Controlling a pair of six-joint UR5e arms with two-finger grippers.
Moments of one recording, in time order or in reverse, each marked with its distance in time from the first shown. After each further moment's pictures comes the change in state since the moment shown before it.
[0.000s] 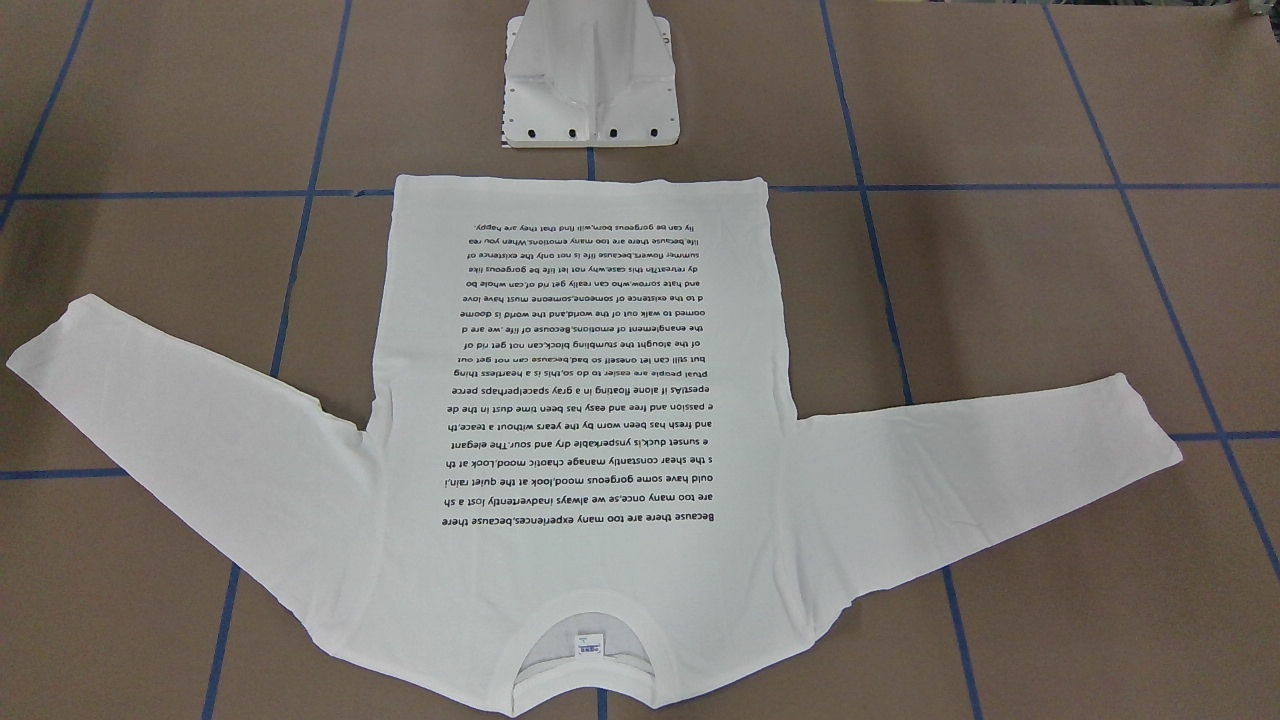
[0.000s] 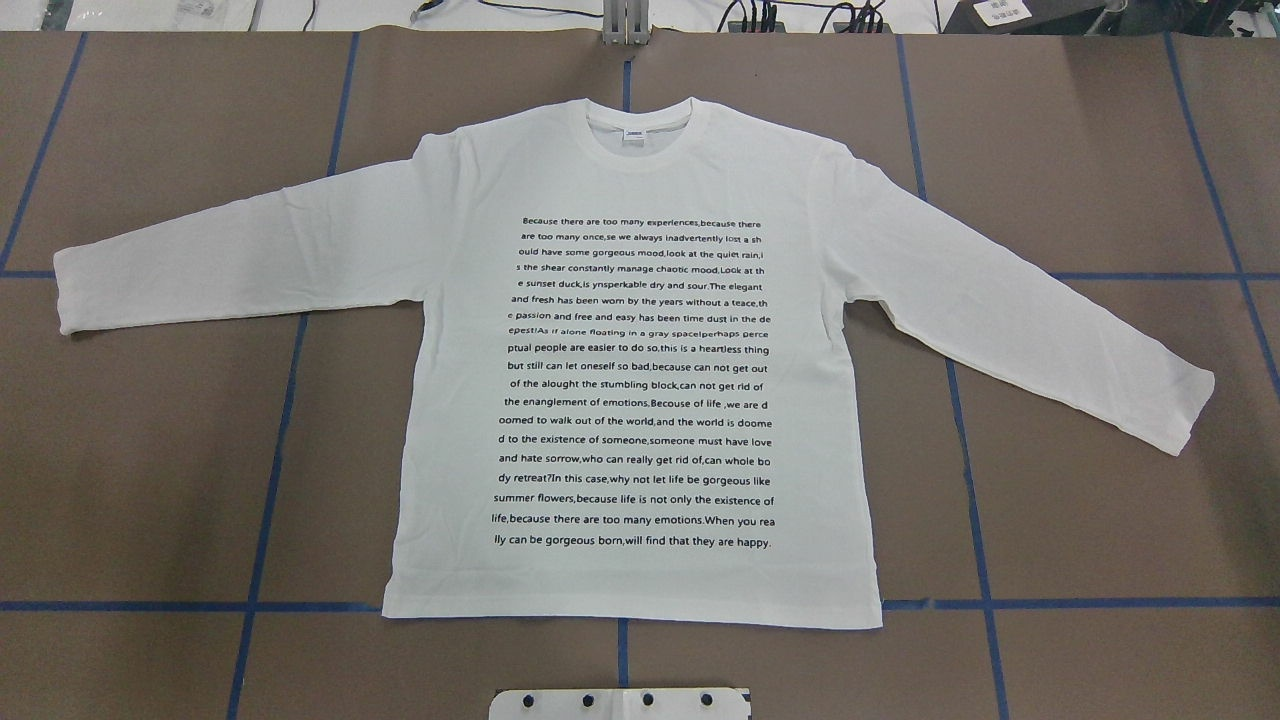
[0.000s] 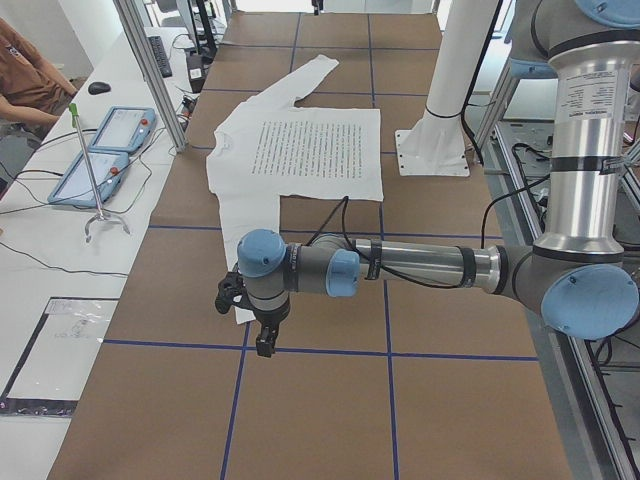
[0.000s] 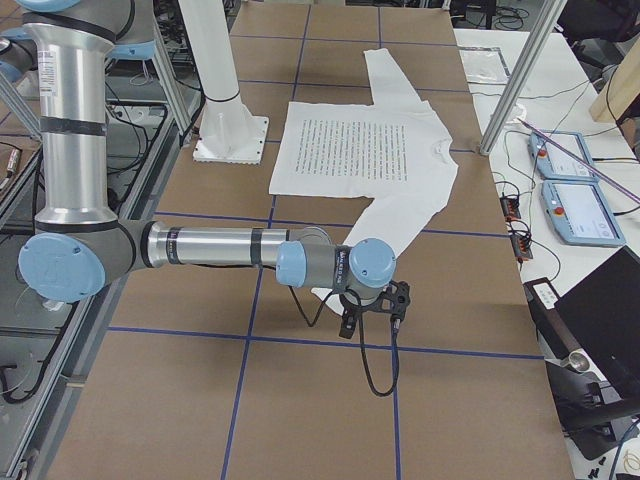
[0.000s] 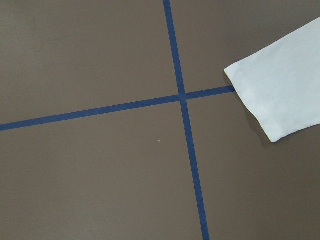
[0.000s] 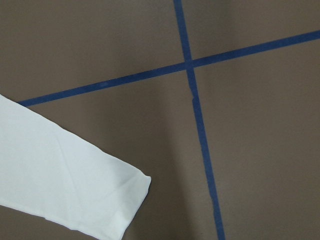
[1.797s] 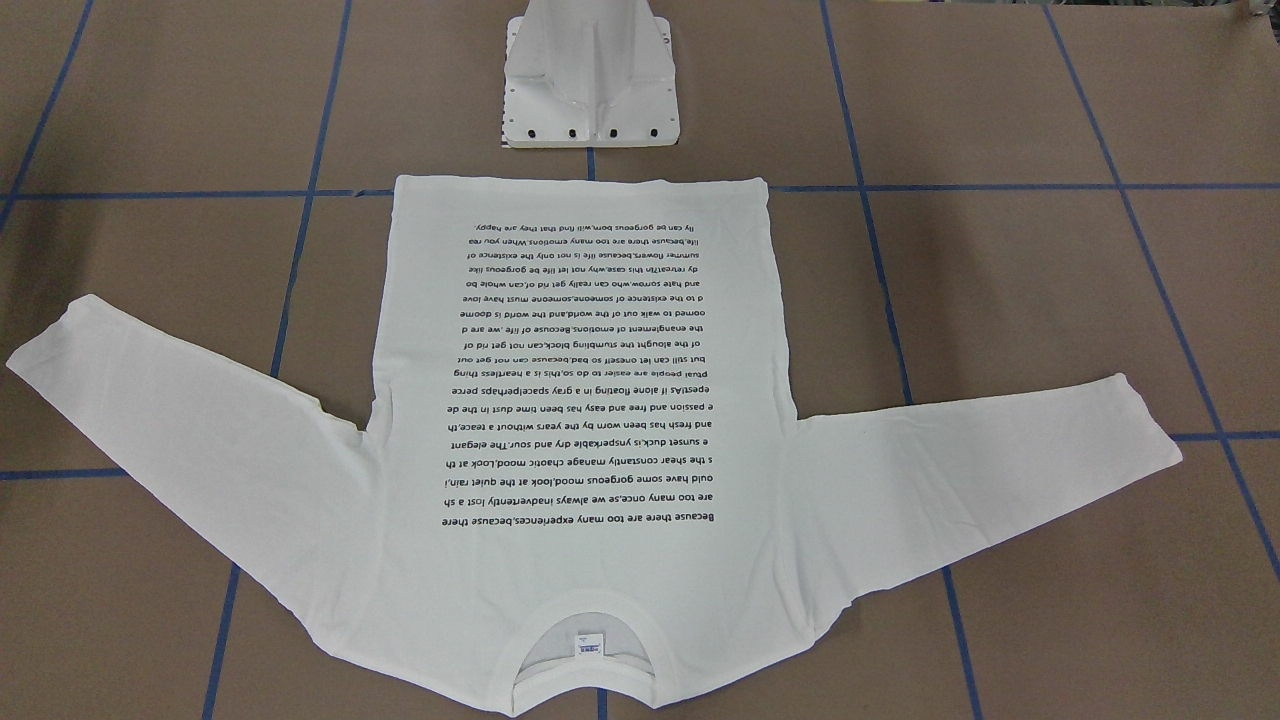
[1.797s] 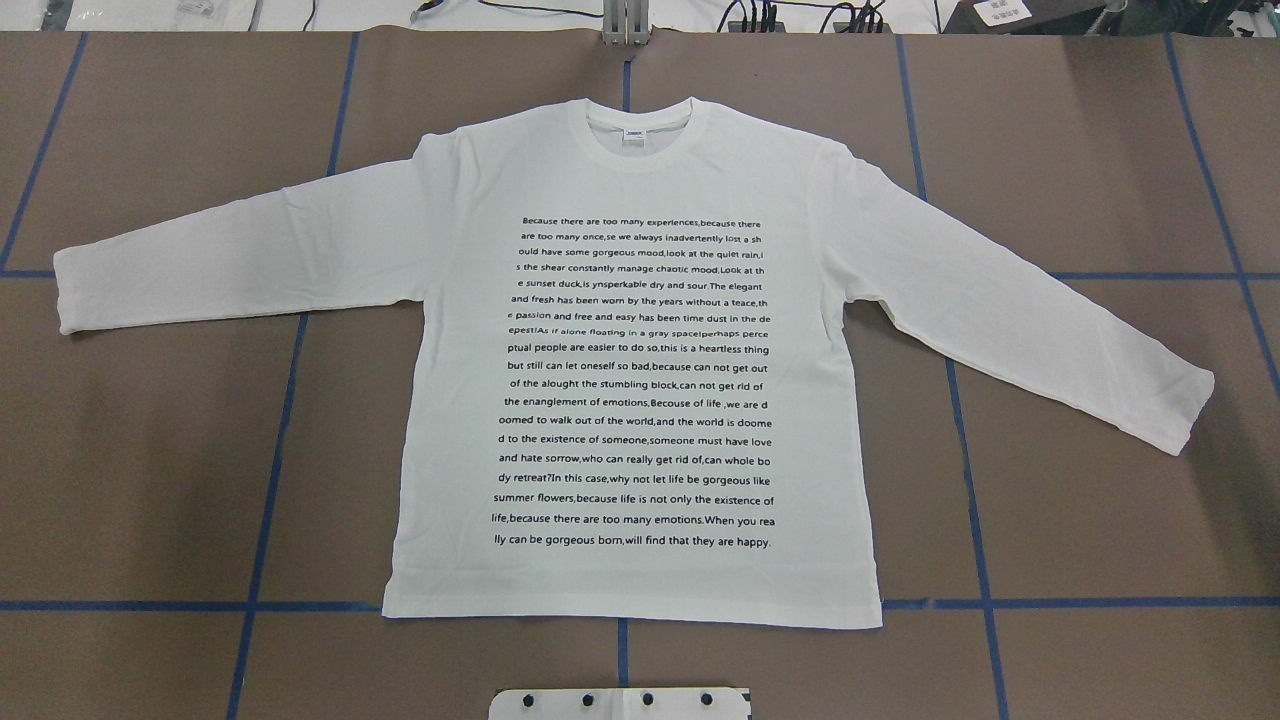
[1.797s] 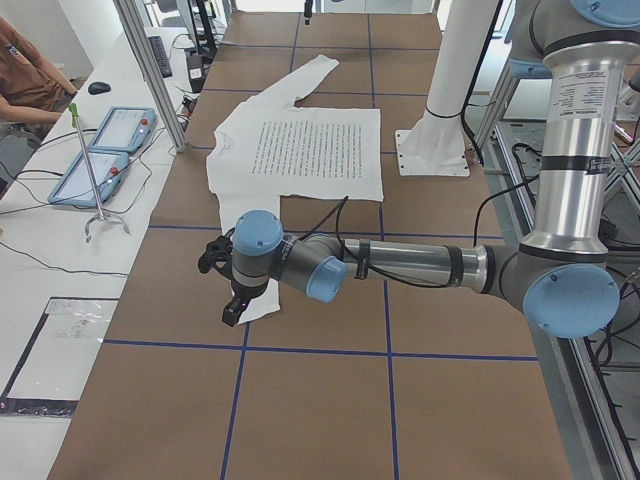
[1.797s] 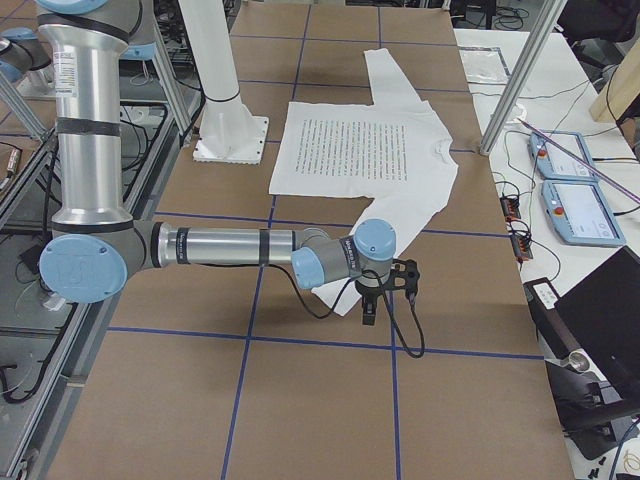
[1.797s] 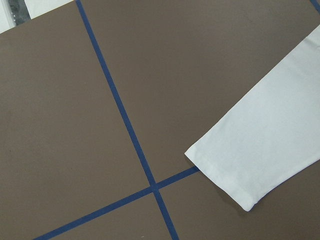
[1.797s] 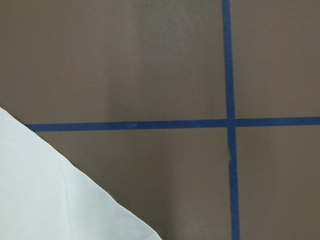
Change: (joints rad) left arm 0.035 -0.055 0.075 -0.370 -0.041 -0.013; right arm -0.172 0.003 -0.046 0.422 -0.105 0.203
